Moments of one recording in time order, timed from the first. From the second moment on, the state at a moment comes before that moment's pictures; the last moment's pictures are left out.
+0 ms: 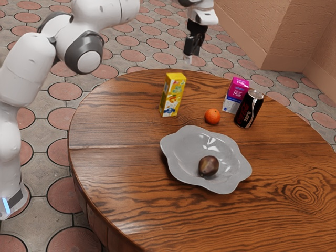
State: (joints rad) arm 0.25 0.47 0.16 -0.93 -0.18 1.46 1.09
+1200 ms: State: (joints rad) arm -0.05 0.26 0.23 -1.17 -0.22 1.30 0.30
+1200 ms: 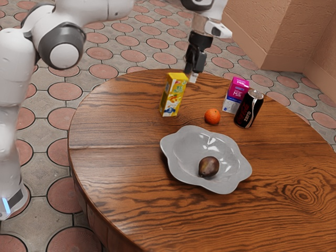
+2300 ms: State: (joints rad) arm -0.50 0.24 0.27 -1.43 0.01 1.62 -0.53
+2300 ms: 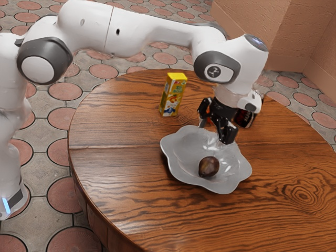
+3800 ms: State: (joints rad) arm -0.53 0.22 0.39 -1.69 -0.39 1.88 -0.30
